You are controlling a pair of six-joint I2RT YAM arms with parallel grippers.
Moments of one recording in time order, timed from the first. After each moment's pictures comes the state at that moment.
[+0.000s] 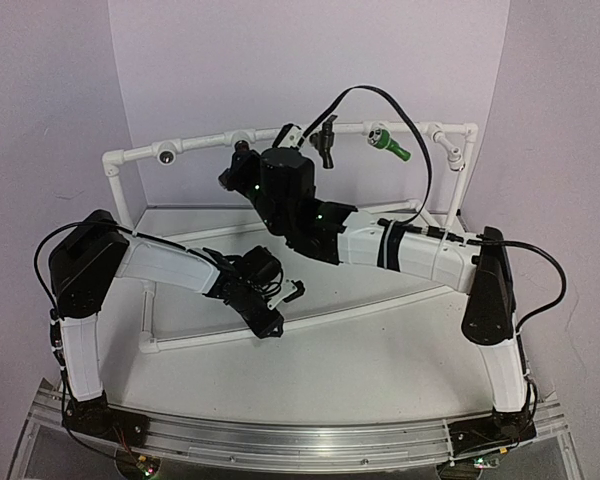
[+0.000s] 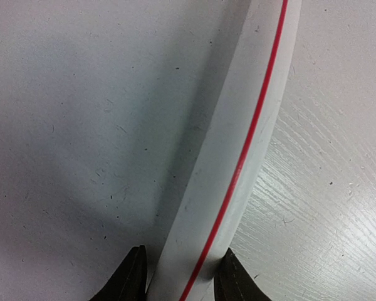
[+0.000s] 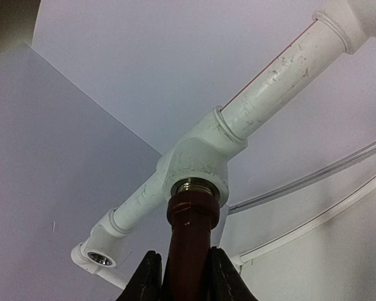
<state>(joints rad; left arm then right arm) -0.89 1.98 1.21 -0.36 0.13 0.06 1.06 2.19 2.06 0.23 0.59 0.80</state>
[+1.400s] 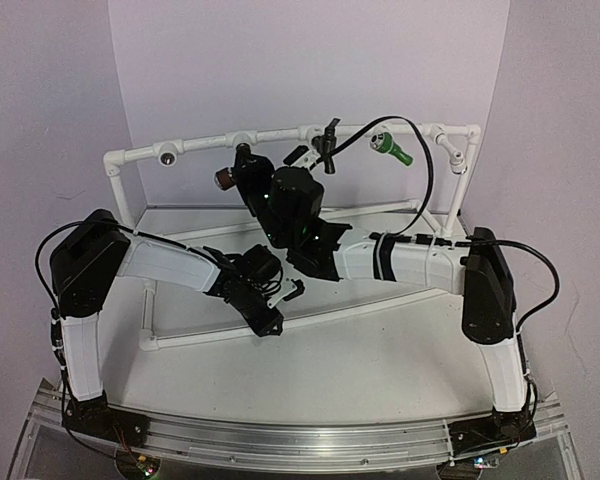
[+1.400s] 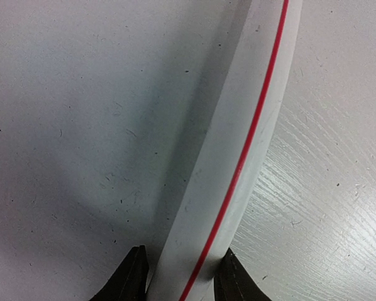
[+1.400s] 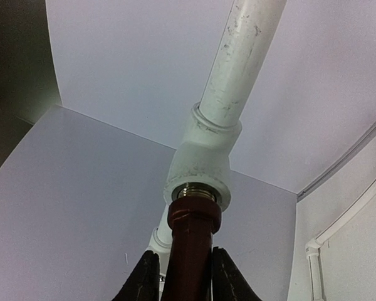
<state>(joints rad) -0.88 2.00 1.22 -0.37 0.12 0.08 1.05 2.19 1.90 0.56 0.56 1.13</state>
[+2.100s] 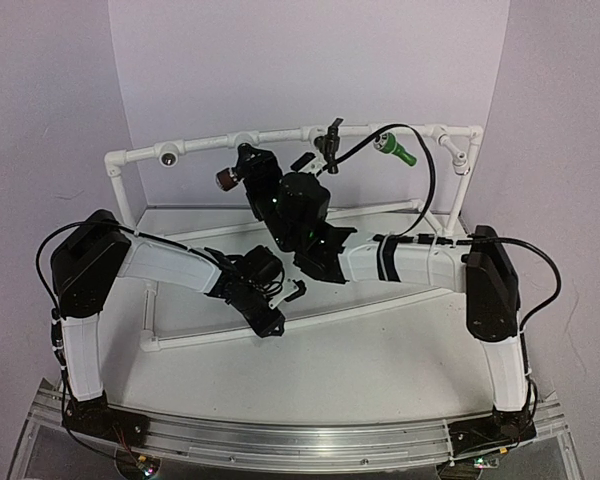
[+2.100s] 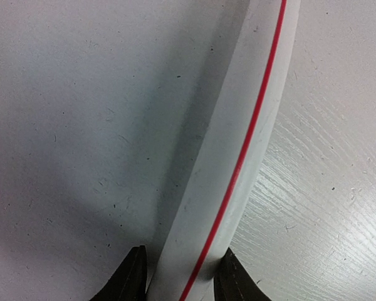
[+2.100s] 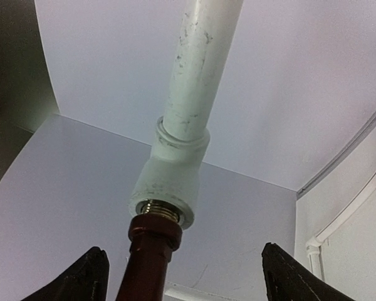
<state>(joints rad) -0.89 2.00 1.22 -0.36 0.12 0.07 1.04 2.16 1.81 0.61 0.54 1.17</state>
